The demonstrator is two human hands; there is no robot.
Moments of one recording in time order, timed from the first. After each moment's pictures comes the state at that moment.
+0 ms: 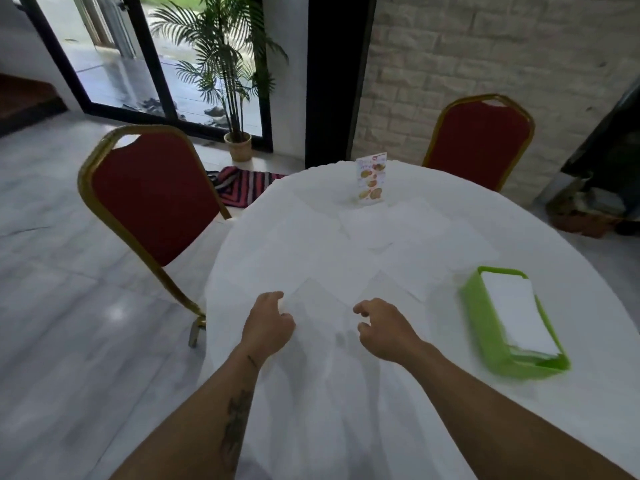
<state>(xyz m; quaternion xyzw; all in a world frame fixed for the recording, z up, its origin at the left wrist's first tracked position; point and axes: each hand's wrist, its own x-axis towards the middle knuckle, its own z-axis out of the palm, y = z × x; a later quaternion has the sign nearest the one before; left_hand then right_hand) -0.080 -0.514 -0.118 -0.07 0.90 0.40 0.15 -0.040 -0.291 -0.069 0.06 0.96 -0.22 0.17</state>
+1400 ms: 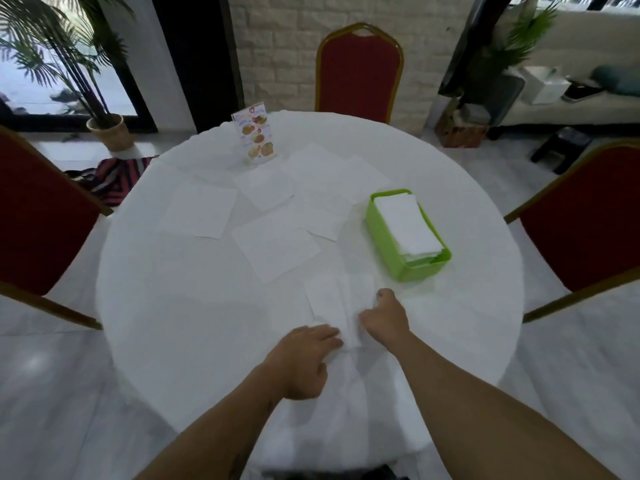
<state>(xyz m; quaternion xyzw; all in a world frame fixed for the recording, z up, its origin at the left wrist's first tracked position) 0.032 -0.396 -0.126 0.46 0.85 0.13 0.22 0.062 -0.207 -0.108 0.42 0.81 -0.40 0.09</state>
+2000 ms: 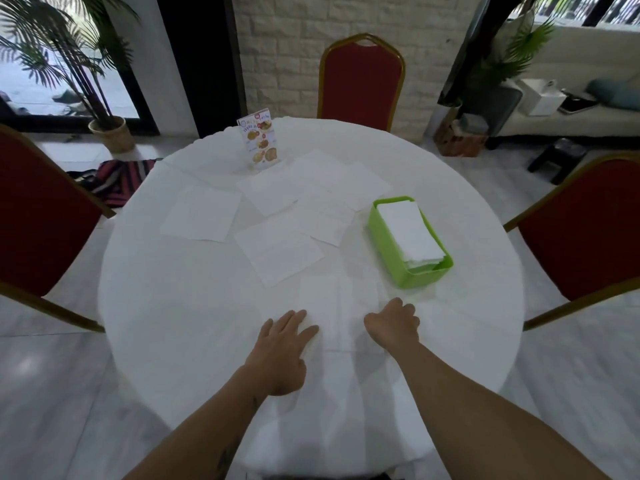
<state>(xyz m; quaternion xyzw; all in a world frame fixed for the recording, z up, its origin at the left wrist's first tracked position) 0.018 -0.421 -0.127 0.37 0.90 0.06 0.21 0.059 -0.208 -0.106 0.47 0.81 -0.31 0.11</state>
